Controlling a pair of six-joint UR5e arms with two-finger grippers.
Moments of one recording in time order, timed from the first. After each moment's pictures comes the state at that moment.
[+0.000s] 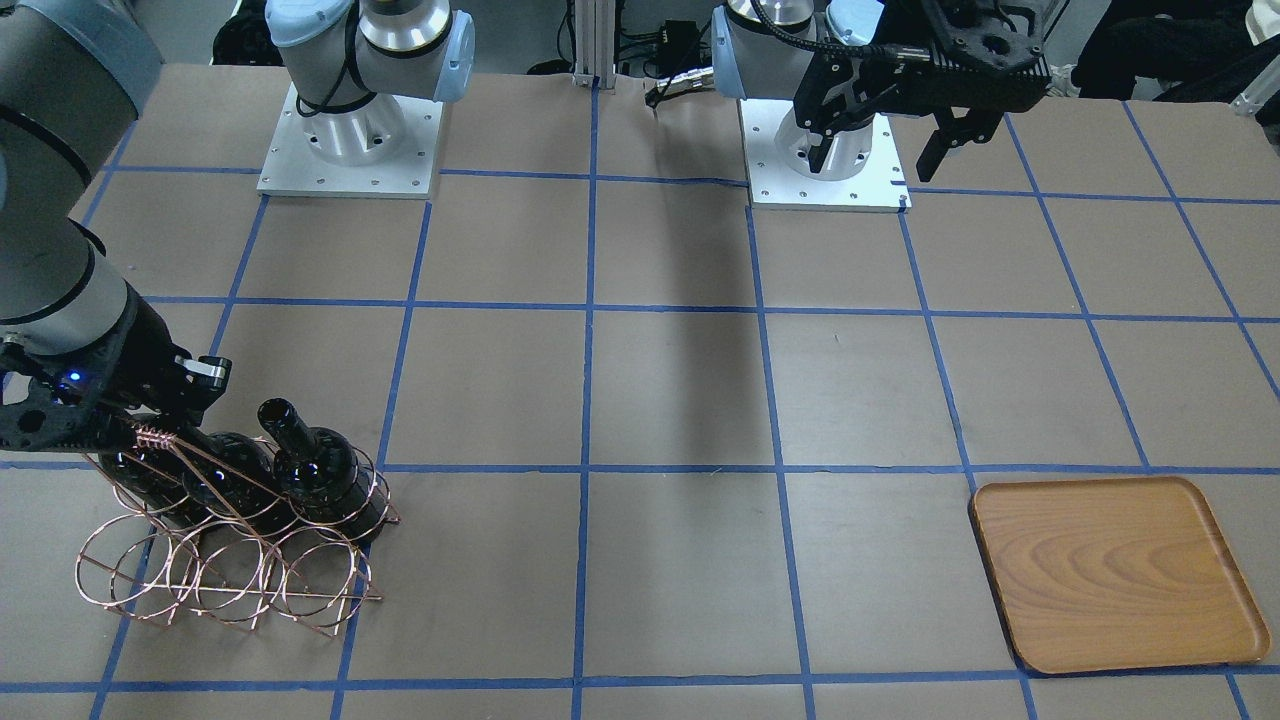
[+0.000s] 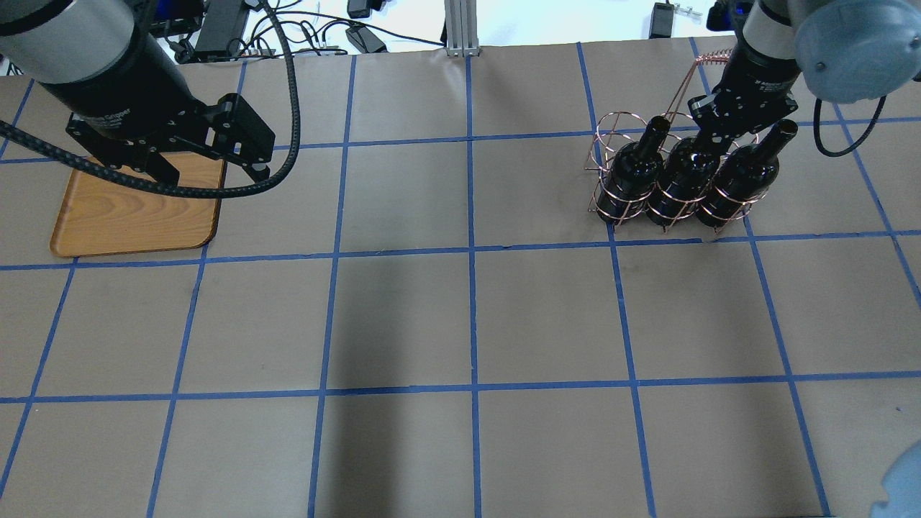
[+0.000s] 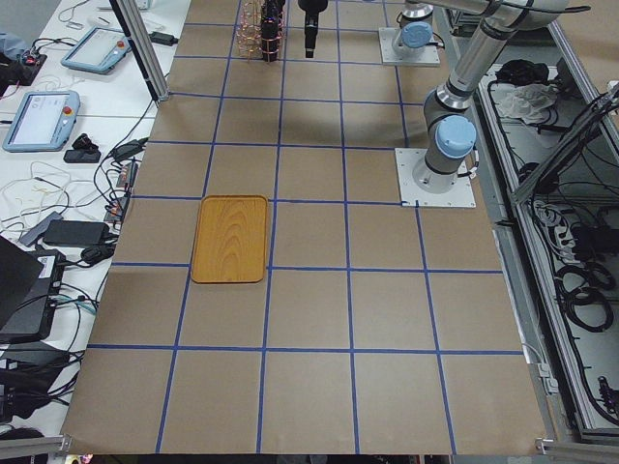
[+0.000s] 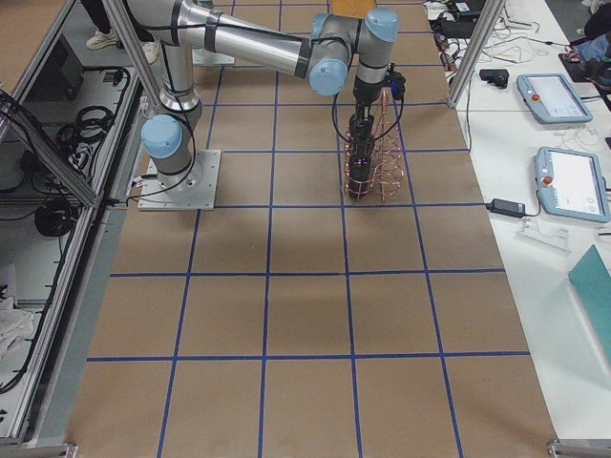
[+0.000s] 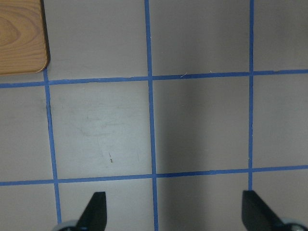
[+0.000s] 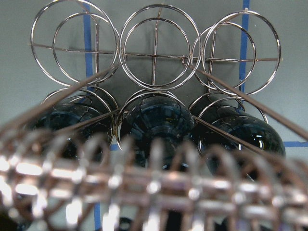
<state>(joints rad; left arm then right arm) -1.58 -1.45 -1.52 -1.70 1.54 0.02 1.41 -1.34 1.54 -1.76 -1.62 -0.17</state>
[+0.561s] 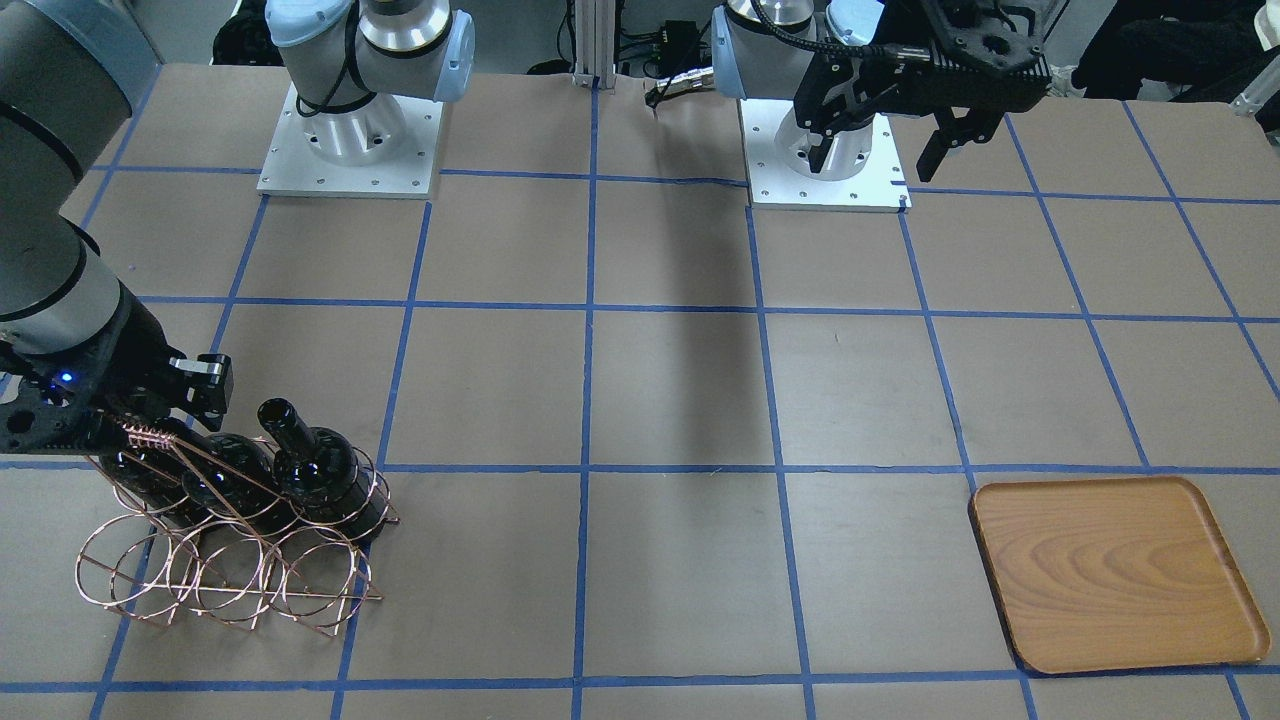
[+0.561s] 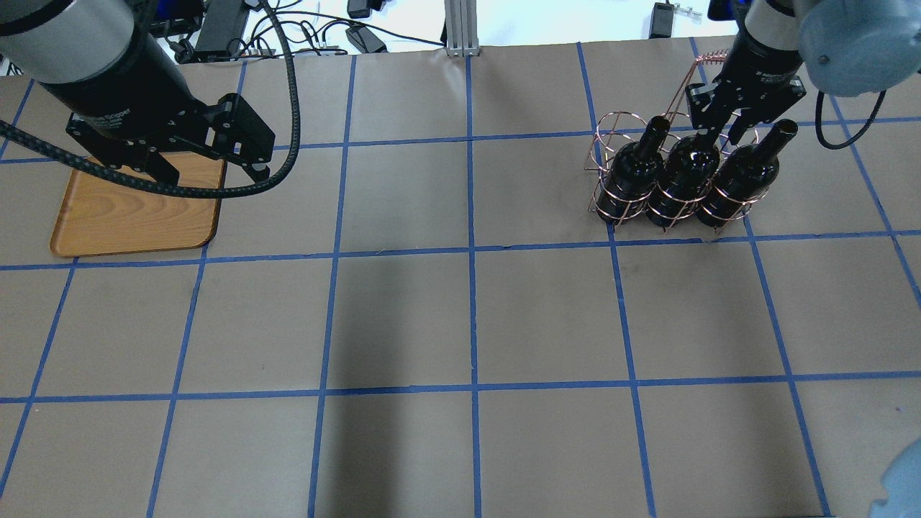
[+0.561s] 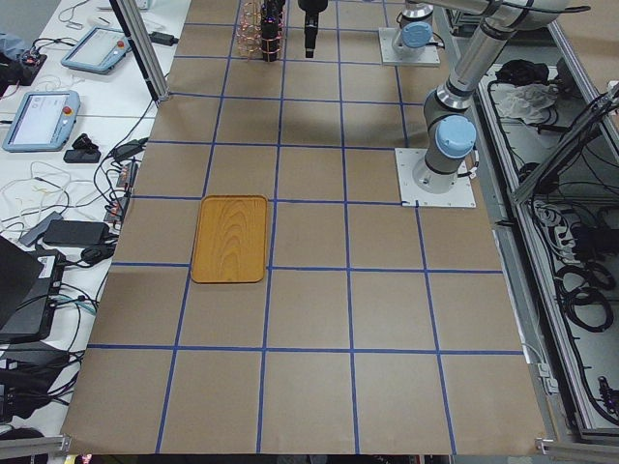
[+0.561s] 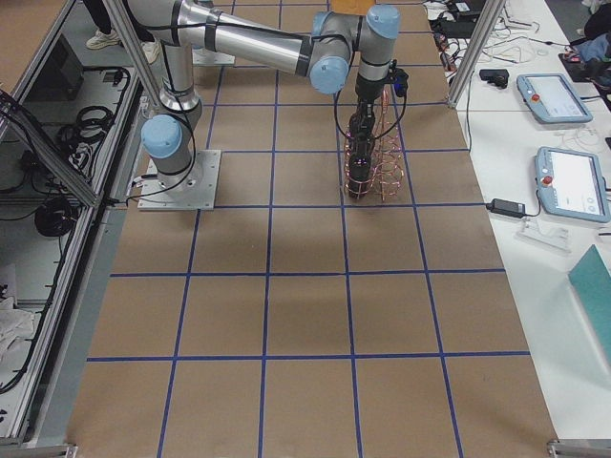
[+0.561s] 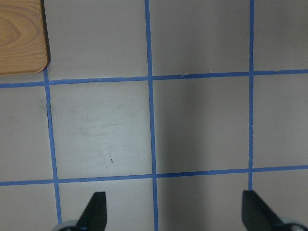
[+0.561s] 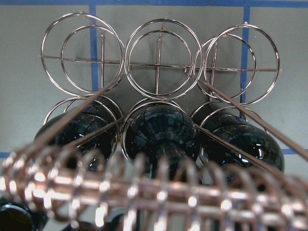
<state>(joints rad) -1.58 -1.45 -1.52 -1.70 1.54 0.02 1.41 -1.33 1.53 -1.77 -1.60 -0.17</state>
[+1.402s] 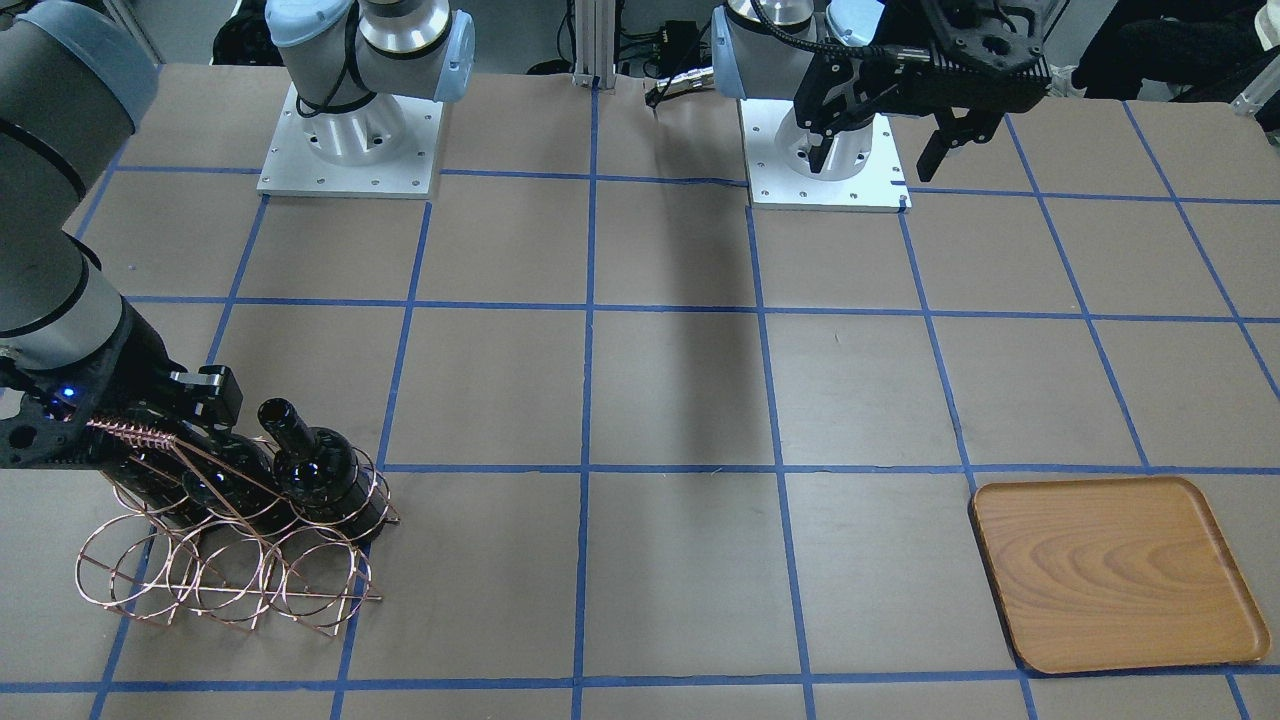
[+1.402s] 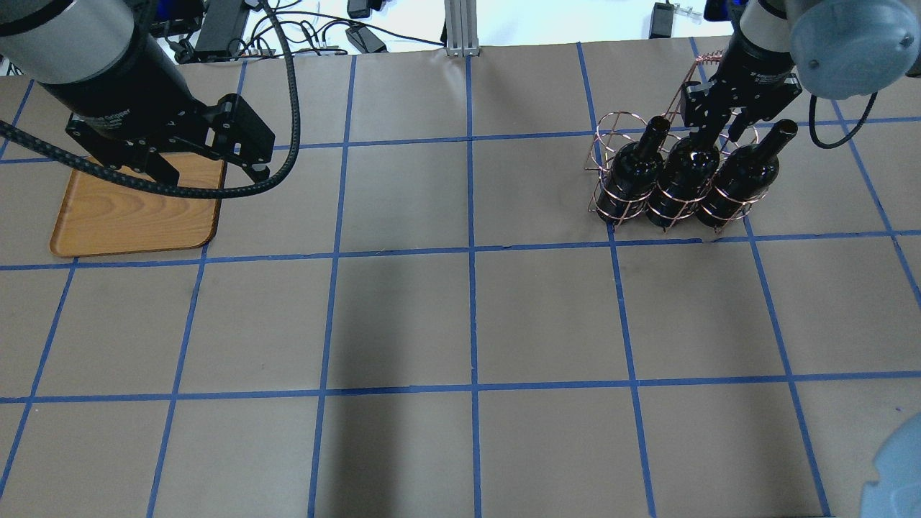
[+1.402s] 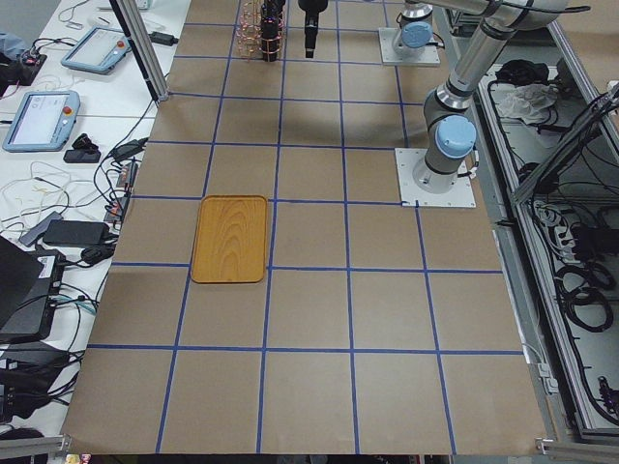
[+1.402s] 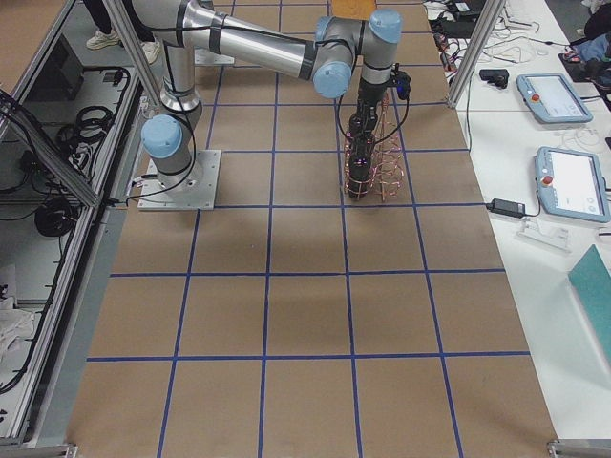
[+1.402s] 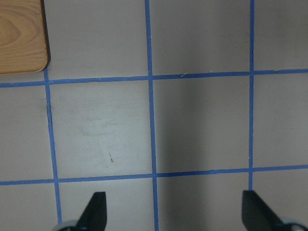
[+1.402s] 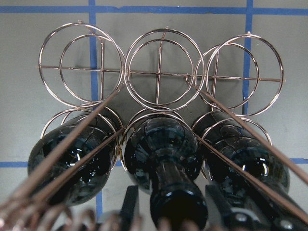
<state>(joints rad) -1.58 -1.45 -1.52 -1.70 1.54 0.02 1.41 -1.31 1.53 -1.80 -1.60 -0.17</state>
